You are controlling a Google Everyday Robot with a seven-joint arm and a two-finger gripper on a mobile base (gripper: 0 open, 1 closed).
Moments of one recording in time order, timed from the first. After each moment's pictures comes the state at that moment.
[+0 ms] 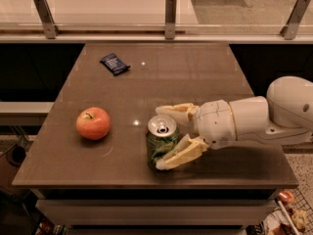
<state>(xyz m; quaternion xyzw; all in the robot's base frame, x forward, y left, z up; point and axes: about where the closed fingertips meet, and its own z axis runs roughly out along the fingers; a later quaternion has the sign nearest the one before) 0.429 -0.013 0.862 -0.59 0.56 0.38 0.44</state>
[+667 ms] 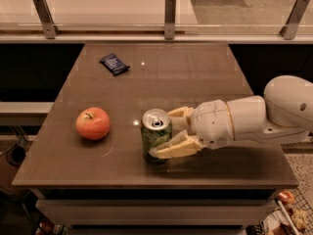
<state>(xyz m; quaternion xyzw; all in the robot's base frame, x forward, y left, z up) 0.427 -0.009 0.862 -0.59 0.56 0.38 0.44</state>
